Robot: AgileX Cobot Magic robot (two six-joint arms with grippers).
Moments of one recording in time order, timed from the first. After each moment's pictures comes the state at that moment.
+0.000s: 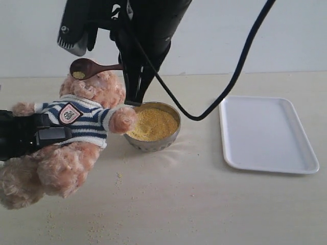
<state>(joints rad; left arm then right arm) 0.01 1.45 -0.51 -1.73 0.65 1.46 0.93 1.78 -1.66 -0.39 0.90 -0.49</state>
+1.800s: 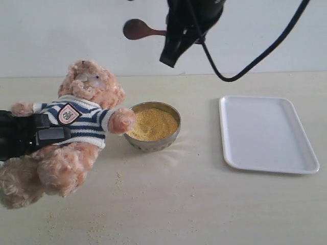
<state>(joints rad) 0.01 1.45 -0.51 -1.73 0.63 1.46 0.78 1.69 -1.66 -0.39 0.99 -0.29</state>
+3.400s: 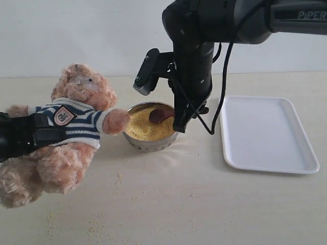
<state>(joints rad) 0.01 1.45 -0.51 -1.73 0.57 1.42 0.70 2.02 -1.66 -0.30 1.05 -0.45</state>
